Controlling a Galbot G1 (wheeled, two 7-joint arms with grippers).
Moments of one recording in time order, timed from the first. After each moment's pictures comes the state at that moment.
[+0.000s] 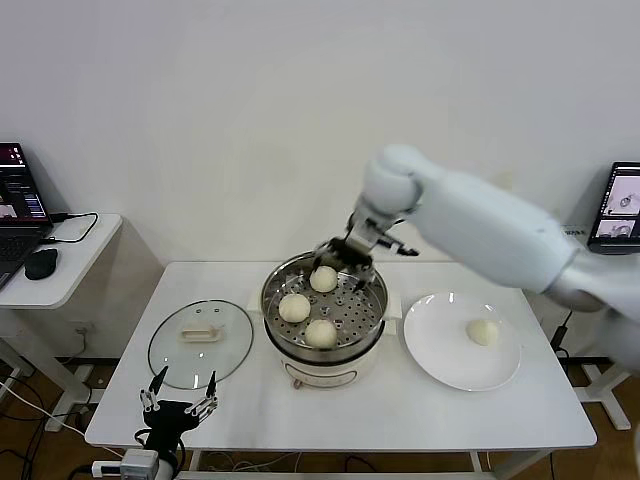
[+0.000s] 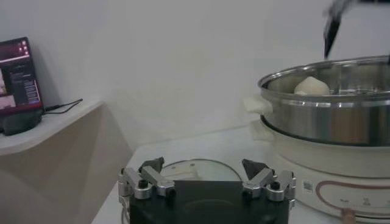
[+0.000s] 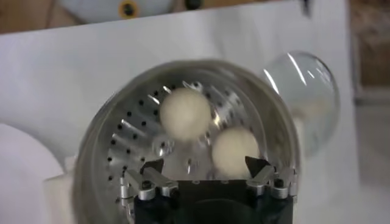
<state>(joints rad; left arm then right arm) 1.71 -1.46 -0.66 -2.18 0.05 0.20 0.06 0.38 1.04 -0.80 1.33 -0.09 0.27 -1.34</state>
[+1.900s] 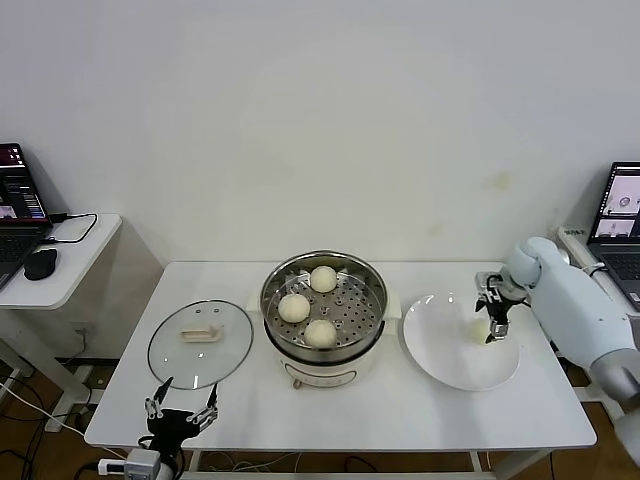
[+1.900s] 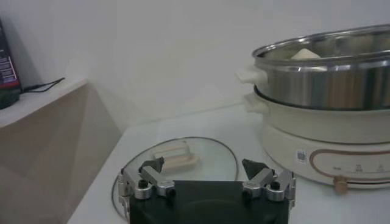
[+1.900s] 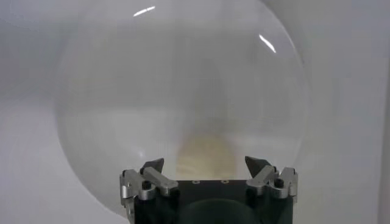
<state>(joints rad) 1.69 -1.42 -0.67 -2.09 0.01 0.20 0.07 -0.12 0.92 -0.31 0.79 -0.57 0.01 -1.27</state>
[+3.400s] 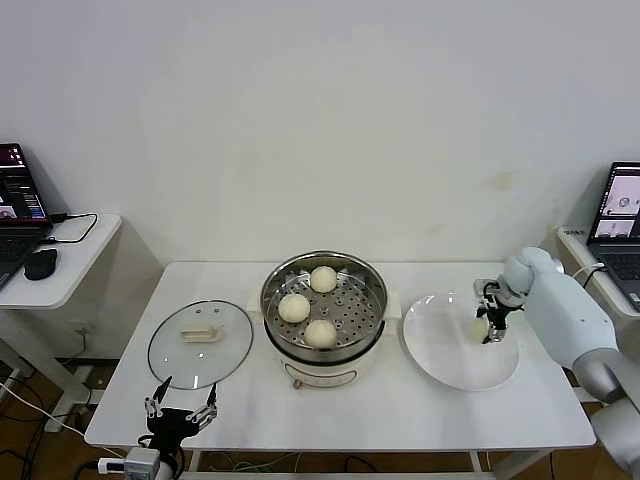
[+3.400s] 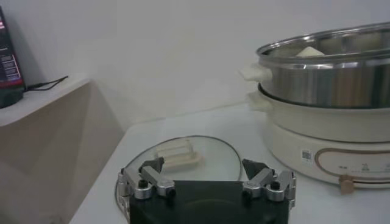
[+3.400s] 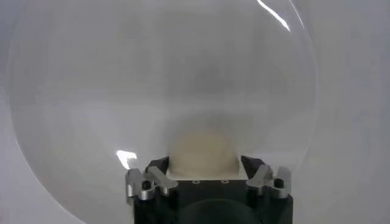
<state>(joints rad) 1.69 -1.42 -0.67 -2.08 0.01 0.20 0.07 -0.12 0.99 -0.27 0.64 -0.64 0.04 -1.20</state>
